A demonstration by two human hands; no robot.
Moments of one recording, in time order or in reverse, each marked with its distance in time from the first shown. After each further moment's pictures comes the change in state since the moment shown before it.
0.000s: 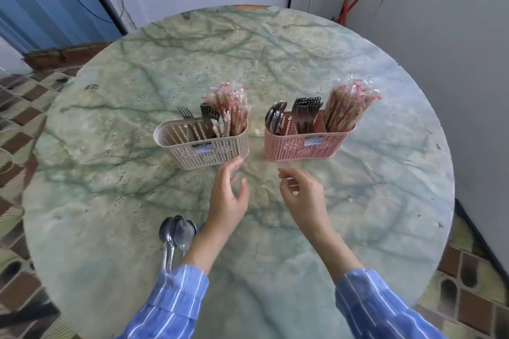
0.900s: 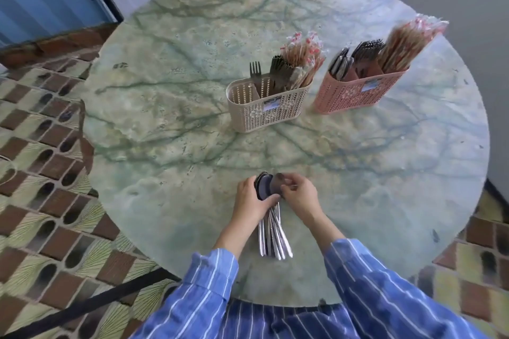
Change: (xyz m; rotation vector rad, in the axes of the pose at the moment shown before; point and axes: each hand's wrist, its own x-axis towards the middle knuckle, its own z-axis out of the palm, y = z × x) left_hand -0.075 -0.094 -0.139 0.212 -0.436 -0.494; right_hand -0.112 -0.080 0.175 0.006 -0.160 0.680
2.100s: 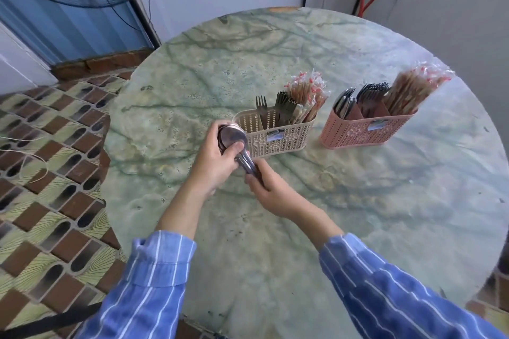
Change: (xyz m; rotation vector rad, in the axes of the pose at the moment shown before) left_hand 0.025 0.115 -0.123 -0.587 0.166 0.221; right_hand 0.007 -0.101 -0.032 -0.003 -0.428 -0.619
